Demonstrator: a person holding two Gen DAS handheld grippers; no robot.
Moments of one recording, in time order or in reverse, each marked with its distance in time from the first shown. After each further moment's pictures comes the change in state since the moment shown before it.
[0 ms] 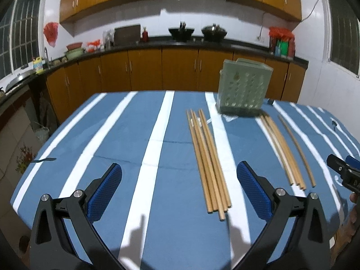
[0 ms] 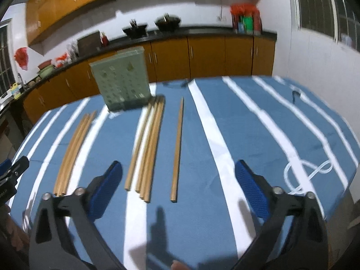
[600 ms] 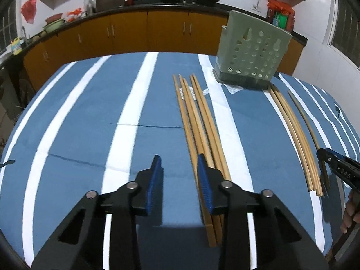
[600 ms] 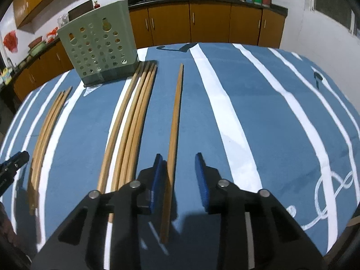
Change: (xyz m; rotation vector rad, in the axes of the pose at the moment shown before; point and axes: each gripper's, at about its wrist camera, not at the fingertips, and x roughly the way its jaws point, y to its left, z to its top) left arm 0.083 -0.003 0.011 0.003 0.245 -0.109; right arm 0.089 0.004 0.019 -0.039 0.204 -0.021
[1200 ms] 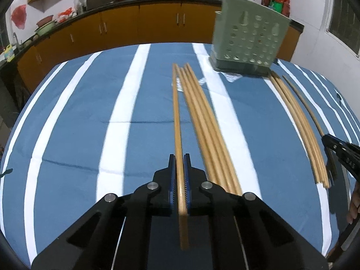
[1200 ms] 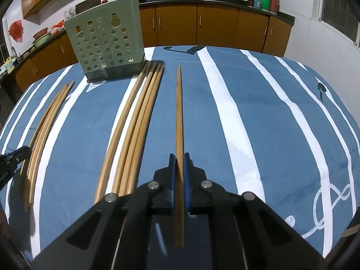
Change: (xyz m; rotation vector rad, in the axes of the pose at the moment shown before) left arm 0.016 -0.002 0.007 0.052 0.061 0.014; right arm 0.007 0.006 0.006 -0.053 -0.009 0.005
